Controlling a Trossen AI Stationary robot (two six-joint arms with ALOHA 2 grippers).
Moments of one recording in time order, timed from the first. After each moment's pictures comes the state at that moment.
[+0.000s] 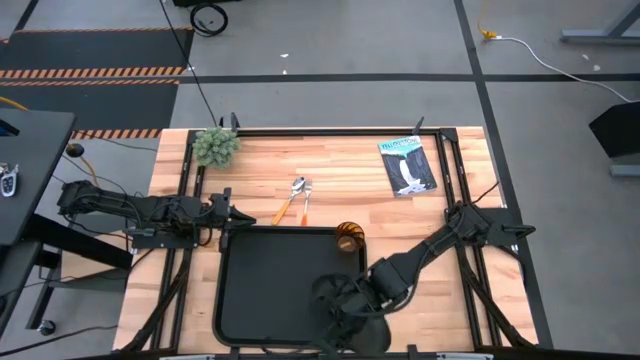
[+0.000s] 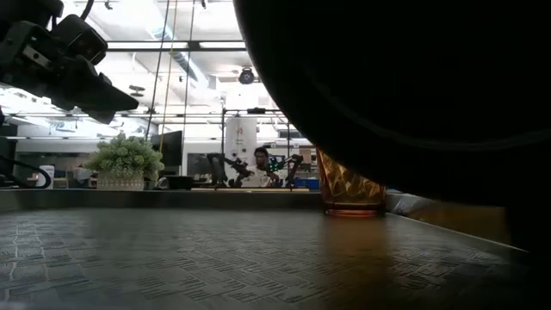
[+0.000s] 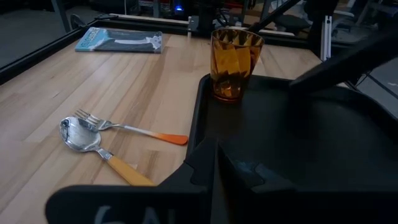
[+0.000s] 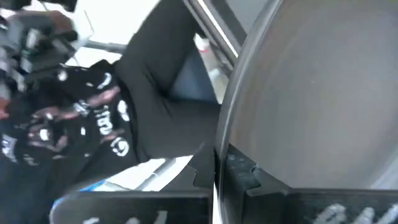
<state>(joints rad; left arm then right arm) -0.16 0.33 0.09 -0.01 -0.20 -0.15 0.58 2.14 2.21 -1.03 -0.20 1.33</state>
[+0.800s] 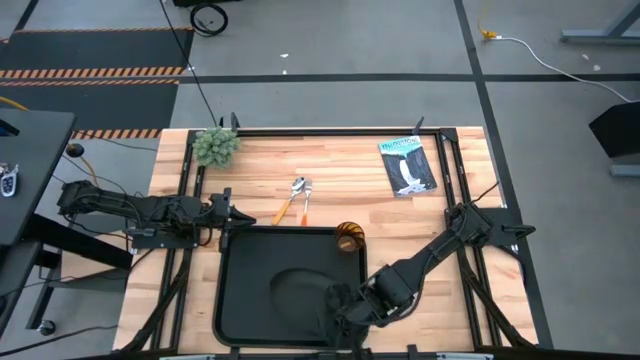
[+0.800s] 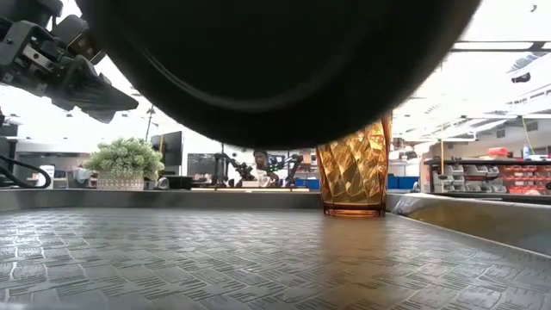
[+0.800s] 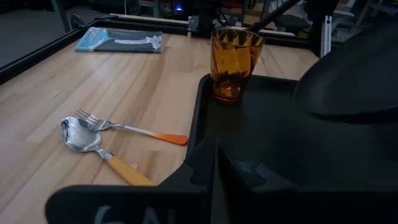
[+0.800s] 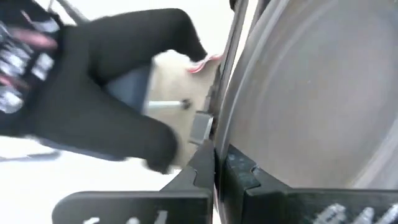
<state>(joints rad) -0.16 0.33 0.09 -0.01 -0.20 -0.15 0.62 2.14 2.21 -1.03 -0.04 0.38</state>
